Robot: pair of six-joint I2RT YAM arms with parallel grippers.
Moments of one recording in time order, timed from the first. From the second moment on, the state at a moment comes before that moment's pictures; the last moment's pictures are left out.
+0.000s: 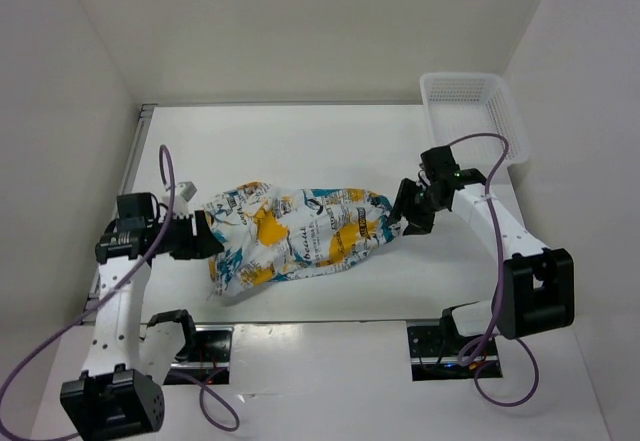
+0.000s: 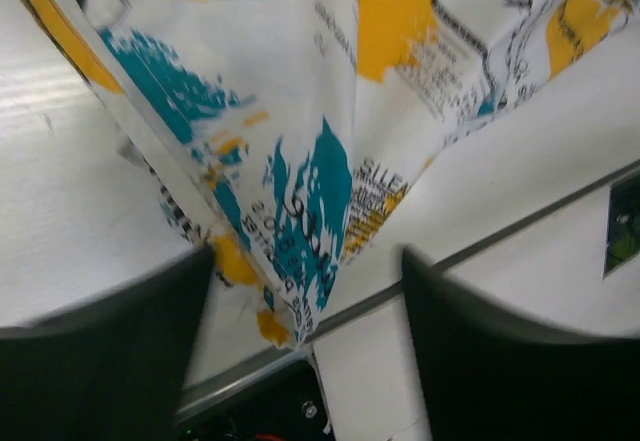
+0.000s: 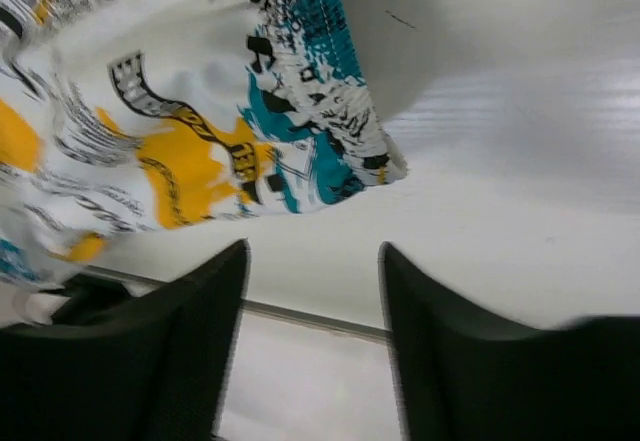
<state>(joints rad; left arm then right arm) 0.23 0.81 0.71 -0.93 0.63 0.07 0.18 1.36 0.99 -0.82 -0.28 0.54</state>
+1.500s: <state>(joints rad) 0.22 1.55 1.16 -0.61 0.33 0.07 0.66 1.74 1.17 -0.59 0.02 0.62</state>
